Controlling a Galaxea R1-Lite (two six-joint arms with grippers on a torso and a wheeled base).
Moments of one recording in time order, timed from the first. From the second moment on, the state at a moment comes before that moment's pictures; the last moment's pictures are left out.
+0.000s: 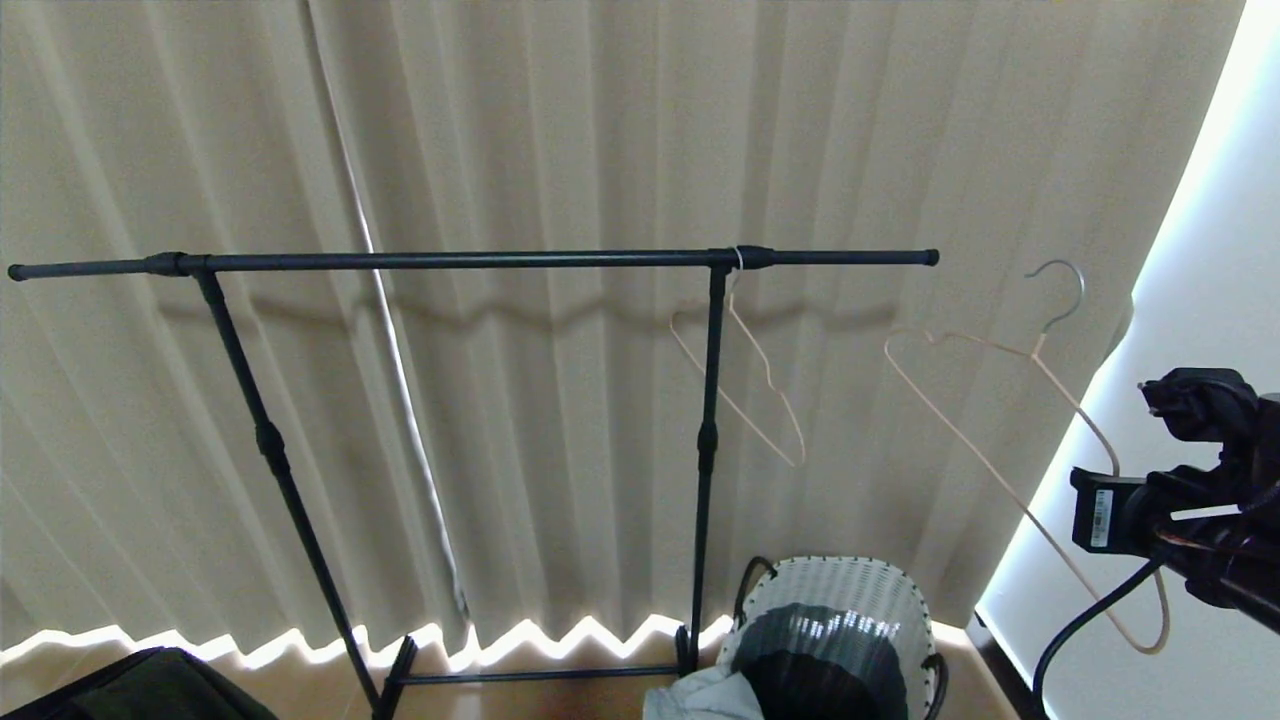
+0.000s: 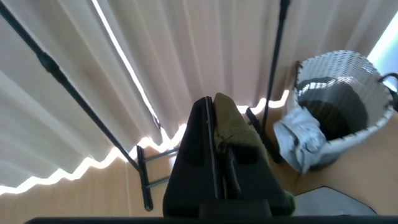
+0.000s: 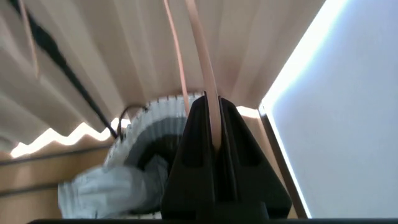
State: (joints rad) left arm -0.14 0.67 -0.18 -0.21 -0.10 0.17; right arm 0.14 1.44 -0.43 -0.56 -0.32 0.12
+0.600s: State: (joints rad) left arm -0.14 0.67 -0.19 -0.21 -0.10 0.17; right arm 0.29 1.34 -0.40 -0.57 -0.32 0.13
